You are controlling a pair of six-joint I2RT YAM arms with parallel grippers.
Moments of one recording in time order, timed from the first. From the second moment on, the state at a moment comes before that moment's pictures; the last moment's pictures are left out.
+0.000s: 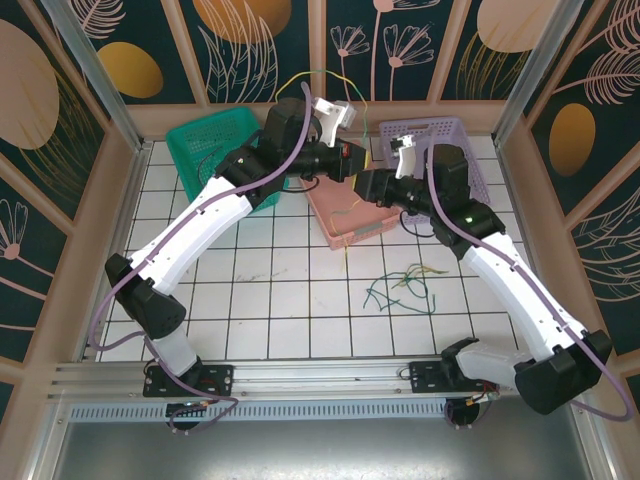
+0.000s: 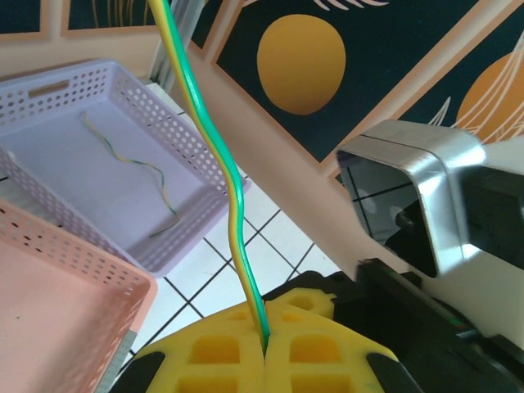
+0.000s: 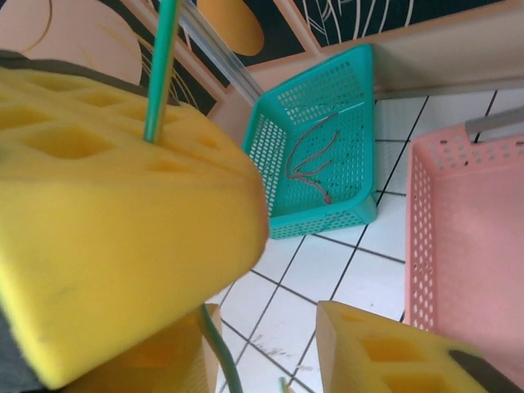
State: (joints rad) left arm -0.74 1.74 1.92 -0.53 0.42 -0.45; right arm 0.47 1.18 1.20 -0.33 -0.45 0.49
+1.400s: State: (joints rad) left arm -0.72 1.43 1.54 -0.47 -0.11 -0.69; right arm -0.03 1.52 1.30 0.04 -0.21 0.34
